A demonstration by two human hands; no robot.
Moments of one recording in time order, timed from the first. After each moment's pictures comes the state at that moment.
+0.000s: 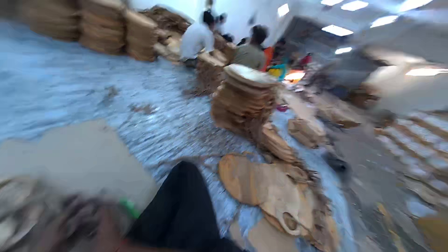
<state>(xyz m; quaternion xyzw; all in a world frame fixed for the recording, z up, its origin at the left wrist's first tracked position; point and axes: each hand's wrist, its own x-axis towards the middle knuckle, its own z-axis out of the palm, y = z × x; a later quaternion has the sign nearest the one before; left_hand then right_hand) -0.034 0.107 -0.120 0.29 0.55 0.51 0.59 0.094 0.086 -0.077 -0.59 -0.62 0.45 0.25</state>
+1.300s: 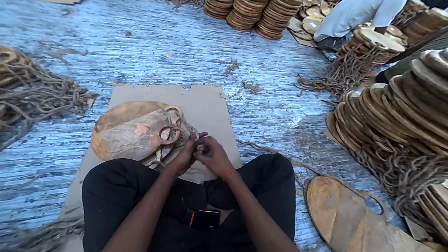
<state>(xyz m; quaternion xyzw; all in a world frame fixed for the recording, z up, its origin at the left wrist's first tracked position) -0.040 0.098 -0.110 0.28 0.46 0.52 0.67 0.101 0.143 -0.084 -0.41 -0.76 0.47 0.17</state>
